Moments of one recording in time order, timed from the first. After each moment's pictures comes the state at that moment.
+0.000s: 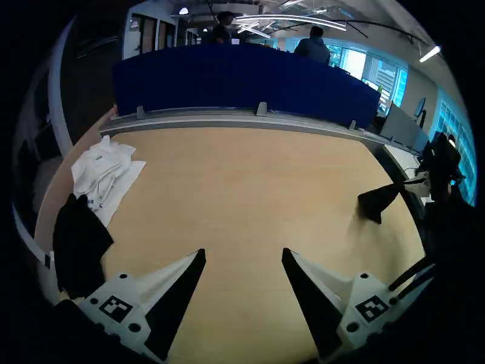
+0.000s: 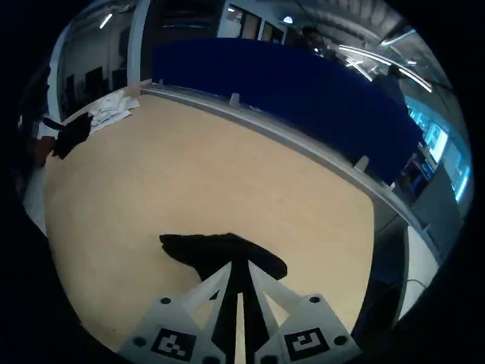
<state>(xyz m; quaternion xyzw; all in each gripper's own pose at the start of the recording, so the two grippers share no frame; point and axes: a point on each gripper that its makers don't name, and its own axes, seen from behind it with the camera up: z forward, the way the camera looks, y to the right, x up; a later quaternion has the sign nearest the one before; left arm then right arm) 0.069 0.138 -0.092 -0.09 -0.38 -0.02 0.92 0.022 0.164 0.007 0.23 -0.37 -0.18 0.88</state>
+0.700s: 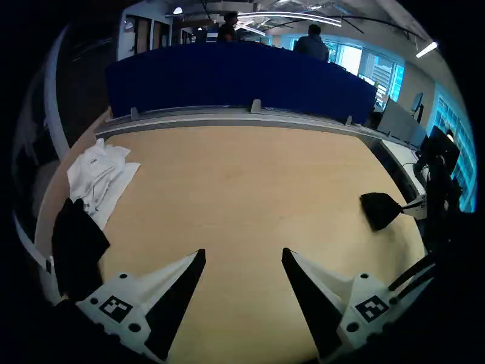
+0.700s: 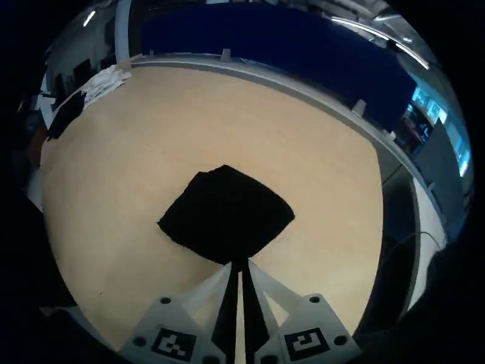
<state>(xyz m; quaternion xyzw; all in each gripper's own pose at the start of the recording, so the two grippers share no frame) 0.068 0.151 -0.088 -0.10 -0.38 -0.01 0.92 -0.055 0.220 -0.061 0.20 -0.45 -0.17 0.85</state>
